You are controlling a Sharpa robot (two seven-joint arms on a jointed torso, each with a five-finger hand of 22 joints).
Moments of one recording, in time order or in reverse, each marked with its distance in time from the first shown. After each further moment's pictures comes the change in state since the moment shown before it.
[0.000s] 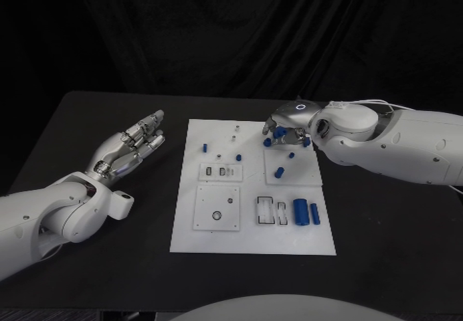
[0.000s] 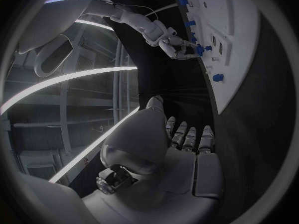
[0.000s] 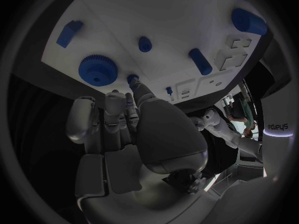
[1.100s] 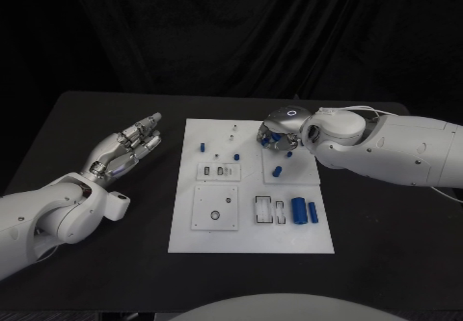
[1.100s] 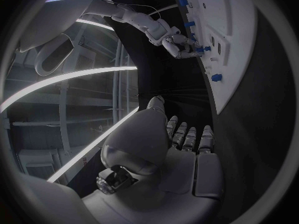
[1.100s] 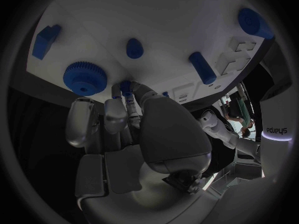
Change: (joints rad) left arm 0.000 0.001 0.000 -0.013 -0.001 0.023 0.000; left_hand 0.021 0.002 0.011 0.000 0.006 0.037 0.079 0.007 0.004 -0.010 -0.008 -0.004 0.000 0.000 0.000 0.000 0.001 0.000 0.004 0.004 0.000 0.000; right arm -0.038 0.038 0.002 -0.043 0.001 -0.025 0.031; right_hand -0.009 -0.052 0.211 0.020 0.074 0.116 0.016 -0.006 0.018 0.211 -0.025 -0.070 -0.010 0.055 0.001 0.105 0.172 -0.016 0.009 0.002 0.027 0.057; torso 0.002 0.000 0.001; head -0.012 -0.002
